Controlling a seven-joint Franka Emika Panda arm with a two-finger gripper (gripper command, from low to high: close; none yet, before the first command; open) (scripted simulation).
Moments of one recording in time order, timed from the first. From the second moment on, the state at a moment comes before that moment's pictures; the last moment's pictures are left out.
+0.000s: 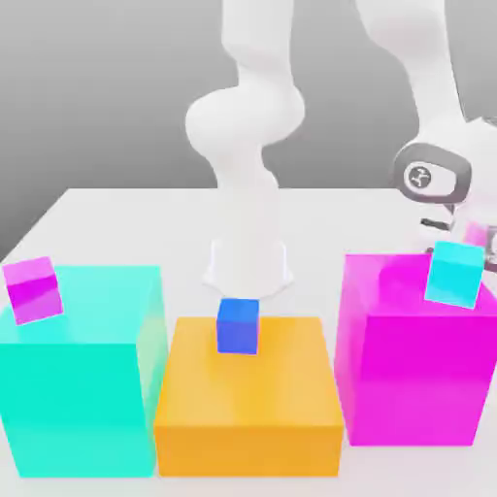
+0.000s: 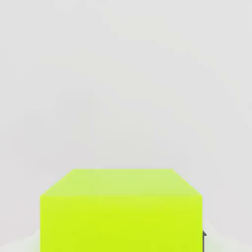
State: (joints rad) arm 0.85 0.12 0.07 -2.60 -0.02 2.77 -0.73
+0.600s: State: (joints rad) arm 0.43 -0.03 -0.21 -2.18 -0.14 2.35 -0.64
